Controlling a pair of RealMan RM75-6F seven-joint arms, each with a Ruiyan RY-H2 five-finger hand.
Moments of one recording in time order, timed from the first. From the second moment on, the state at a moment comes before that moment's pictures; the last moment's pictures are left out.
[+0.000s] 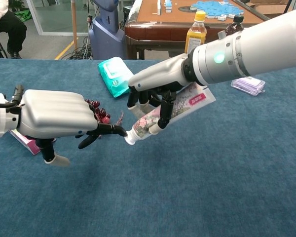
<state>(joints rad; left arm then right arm) -0.94 -1.26 0.06 -1.85 1.21 0.75 0.75 1.29 -1.34 0.05 -1.60 -1.08 0.47 -0.19</state>
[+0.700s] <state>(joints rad) -0.95 -1.27 0.07 -1.84 1.20 0.76 0.74 1.26 -1.33 0.07 -1.60 -1.12 0.48 -0.14</state>
